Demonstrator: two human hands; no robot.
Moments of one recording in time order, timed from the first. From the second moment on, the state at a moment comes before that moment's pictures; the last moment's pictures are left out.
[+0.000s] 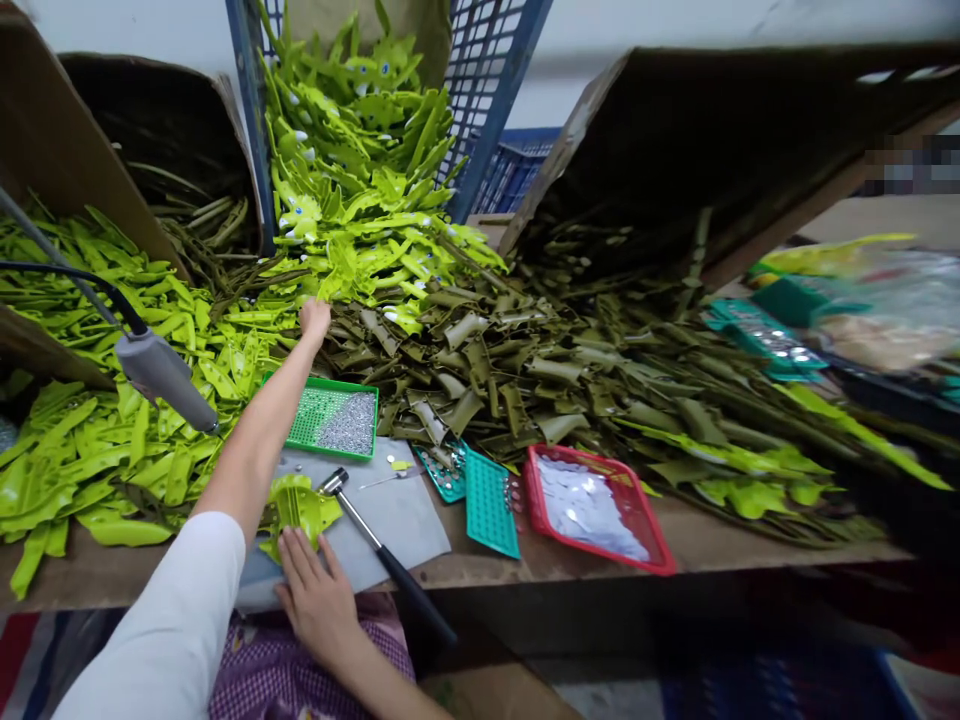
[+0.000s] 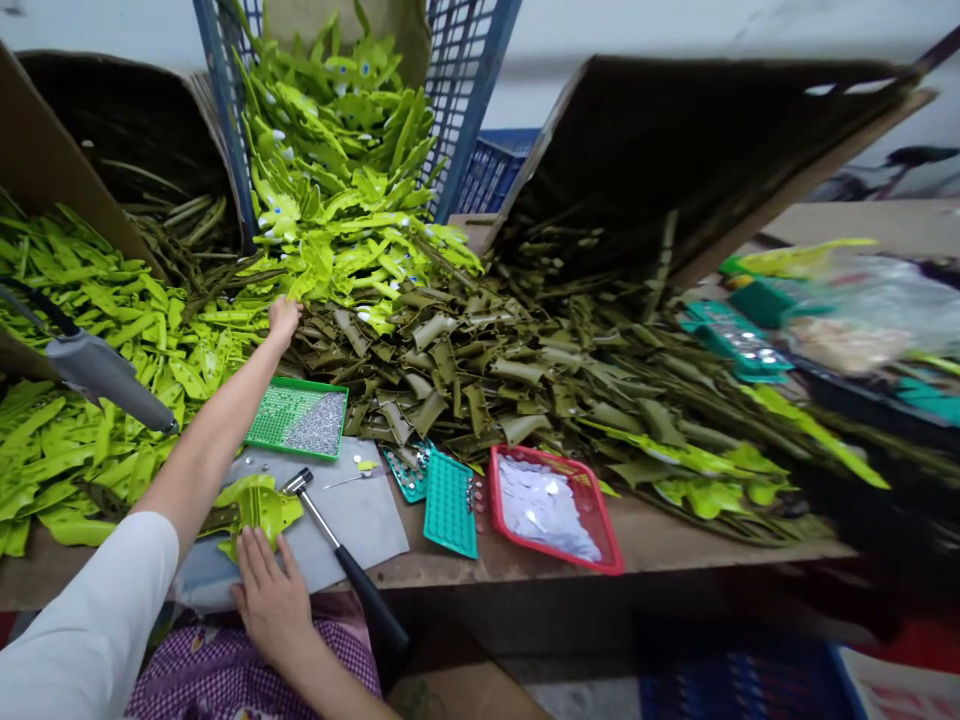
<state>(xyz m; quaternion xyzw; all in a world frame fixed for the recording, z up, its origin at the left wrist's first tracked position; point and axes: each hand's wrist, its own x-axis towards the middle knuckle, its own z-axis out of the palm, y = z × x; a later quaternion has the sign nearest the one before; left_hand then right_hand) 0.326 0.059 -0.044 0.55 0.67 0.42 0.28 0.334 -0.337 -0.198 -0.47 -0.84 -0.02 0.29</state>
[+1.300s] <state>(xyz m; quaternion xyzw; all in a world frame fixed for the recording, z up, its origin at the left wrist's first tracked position) 0.106 -0.287 -0.159 0.83 0.48 0.27 0.04 0.337 -0.348 -0.191 -0.50 -0.85 -0.01 0.16</state>
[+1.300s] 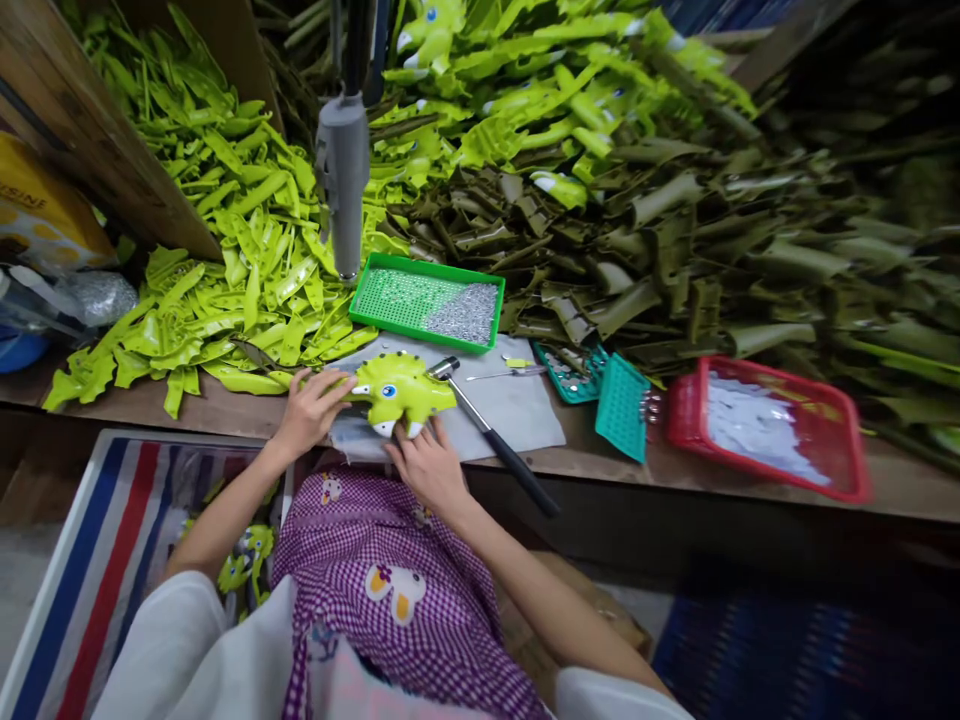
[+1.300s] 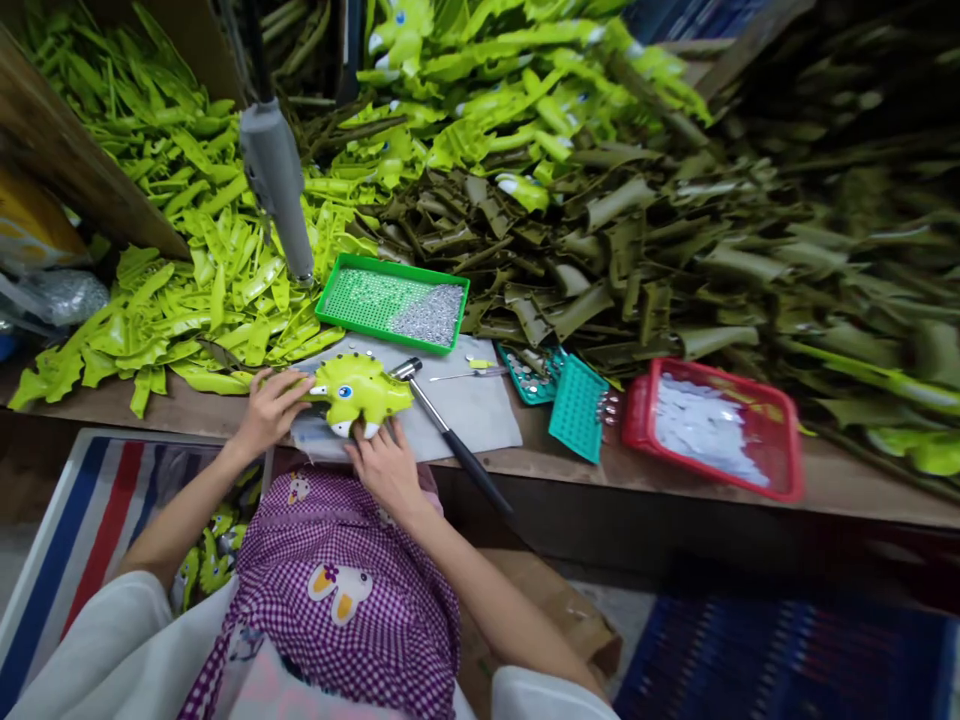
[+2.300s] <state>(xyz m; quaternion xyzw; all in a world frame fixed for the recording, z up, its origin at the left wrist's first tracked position) 0.117 -0.299 -0.165 0.81 0.48 0.33 0.06 0.342 -0.345 -0.196 -0.48 -0.86 -0.04 0.15</state>
